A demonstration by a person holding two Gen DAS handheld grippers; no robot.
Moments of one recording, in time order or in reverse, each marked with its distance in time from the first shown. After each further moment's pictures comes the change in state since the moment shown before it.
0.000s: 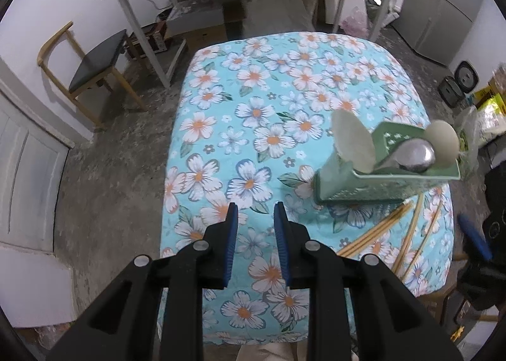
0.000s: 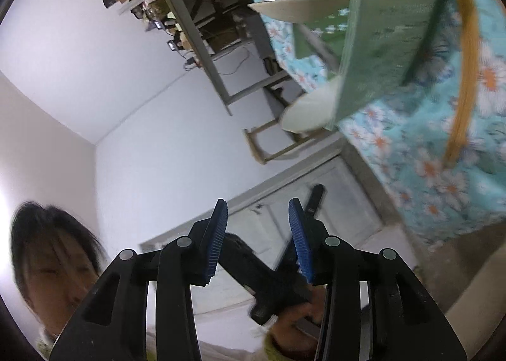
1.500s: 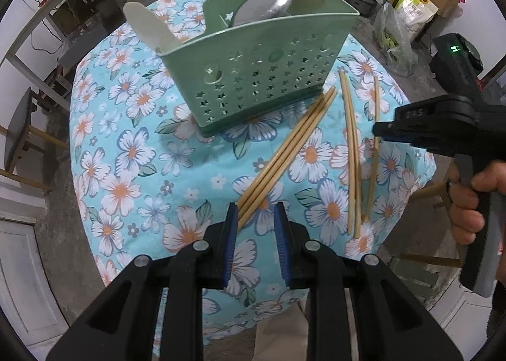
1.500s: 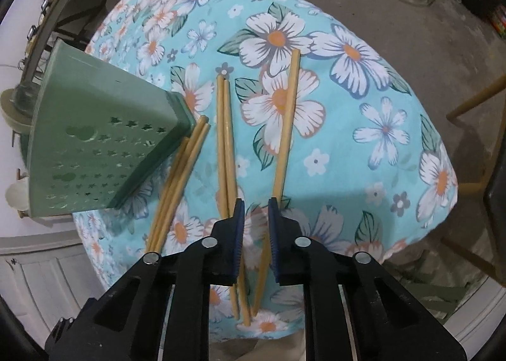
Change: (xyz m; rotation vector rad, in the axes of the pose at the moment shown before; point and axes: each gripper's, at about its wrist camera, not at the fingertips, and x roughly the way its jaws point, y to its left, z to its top) left arm 0.038 -0.093 -0.087 0.440 0.085 -0.206; right arm -0.058 -0.063 0.042 -0.338 -0.520 -1.131
